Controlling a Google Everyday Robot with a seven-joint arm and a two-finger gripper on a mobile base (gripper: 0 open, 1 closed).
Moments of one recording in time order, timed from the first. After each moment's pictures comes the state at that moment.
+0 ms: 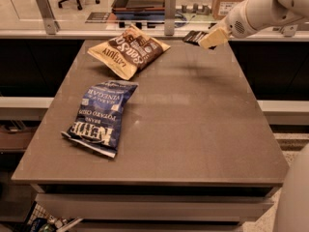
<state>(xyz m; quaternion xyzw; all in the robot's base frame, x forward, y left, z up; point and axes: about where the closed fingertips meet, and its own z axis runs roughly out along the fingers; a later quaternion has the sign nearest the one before) 0.745 -0.197 0.934 -0.42 0.80 0.06 0.44</state>
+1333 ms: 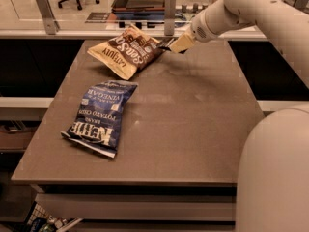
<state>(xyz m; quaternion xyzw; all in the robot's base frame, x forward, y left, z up) 0.784 -0.110 0.896 -0.43 0.80 0.07 0.41</state>
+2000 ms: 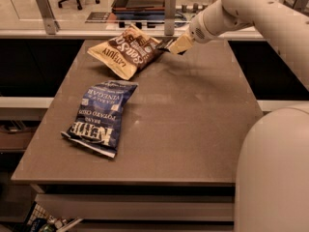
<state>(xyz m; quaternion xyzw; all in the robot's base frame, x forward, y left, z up) 0.784 -0.107 0.891 -0.43 0.80 0.07 0.41</state>
